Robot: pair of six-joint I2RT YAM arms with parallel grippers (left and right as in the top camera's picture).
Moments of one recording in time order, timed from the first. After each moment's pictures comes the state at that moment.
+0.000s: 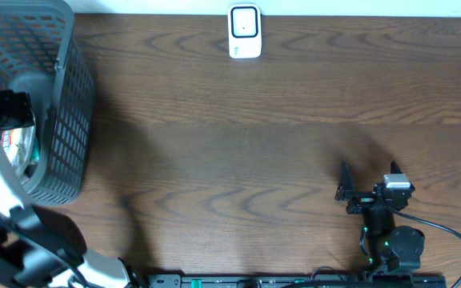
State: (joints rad) left arm 0.54 1.77 1.78 -1.23 -0.26 0.26; right arm 0.01 0.01 0.01 -0.07 -0.02 0.03
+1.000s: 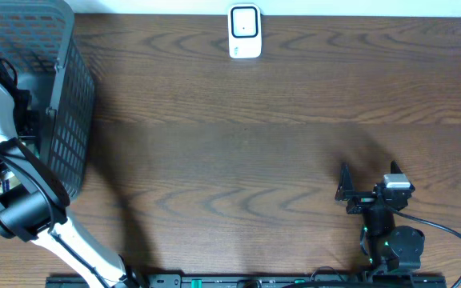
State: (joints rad) left arm 0.55 2.09 1.72 -1.05 -0.37 0.43; right arm 0.01 0.01 0.01 -0.07 -0.02 0.03
